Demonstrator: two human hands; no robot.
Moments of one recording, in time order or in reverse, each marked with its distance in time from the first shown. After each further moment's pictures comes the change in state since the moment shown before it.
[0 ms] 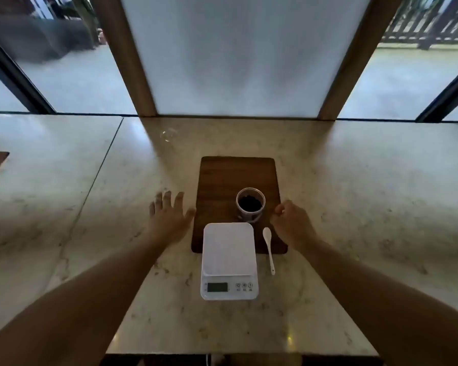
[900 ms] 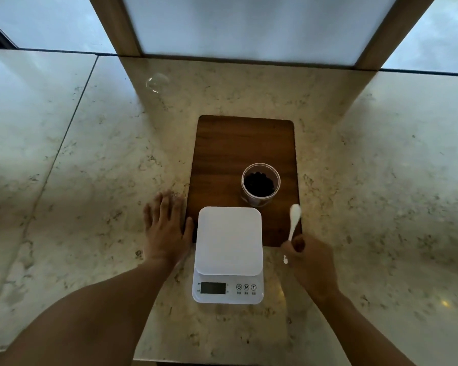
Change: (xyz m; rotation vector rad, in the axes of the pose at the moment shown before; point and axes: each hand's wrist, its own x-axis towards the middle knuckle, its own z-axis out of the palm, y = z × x) left_hand -0.006 -0.025 0.116 0.061 0.165 0.026; right_hand -0.031 0.074 0.067 0.119 -0.001 0.106
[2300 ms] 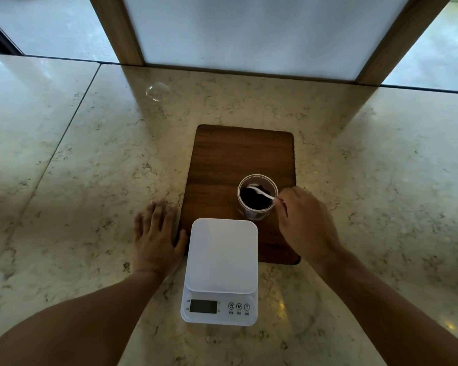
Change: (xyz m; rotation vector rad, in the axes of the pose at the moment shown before) left_hand -0.001 0.006 -0.010 -0.015 -0.003 -0.006; right_hand 0.064 -0.087 -0.039 -0.433 0.093 -0.540
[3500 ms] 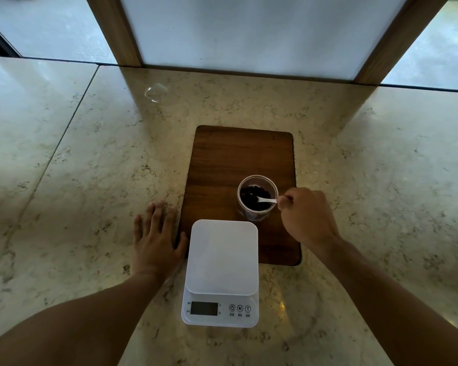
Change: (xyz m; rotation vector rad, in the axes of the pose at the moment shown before) left_hand 0.000 -0.004 0.006 0.019 0.018 0.018; right_hand 0.017 0.009 0.005 0.165 -0.090 0.260
